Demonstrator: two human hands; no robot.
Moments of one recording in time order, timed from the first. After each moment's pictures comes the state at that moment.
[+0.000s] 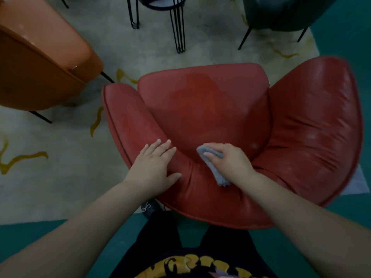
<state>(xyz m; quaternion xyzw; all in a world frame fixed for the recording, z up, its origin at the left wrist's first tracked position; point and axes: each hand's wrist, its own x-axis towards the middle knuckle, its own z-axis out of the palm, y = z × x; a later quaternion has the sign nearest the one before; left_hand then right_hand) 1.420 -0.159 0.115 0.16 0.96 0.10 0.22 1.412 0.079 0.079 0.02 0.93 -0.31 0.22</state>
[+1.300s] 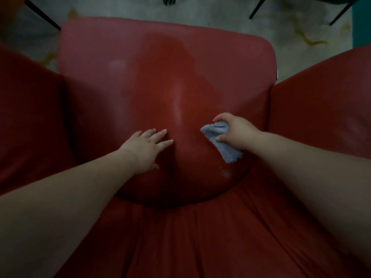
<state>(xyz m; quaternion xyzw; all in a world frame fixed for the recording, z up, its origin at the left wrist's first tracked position) 1.263 0.019 -0.151 0.22 0.90 -0.04 0.38 1.189 0.286 -0.123 -0.01 0.91 -0.20 0.37</state>
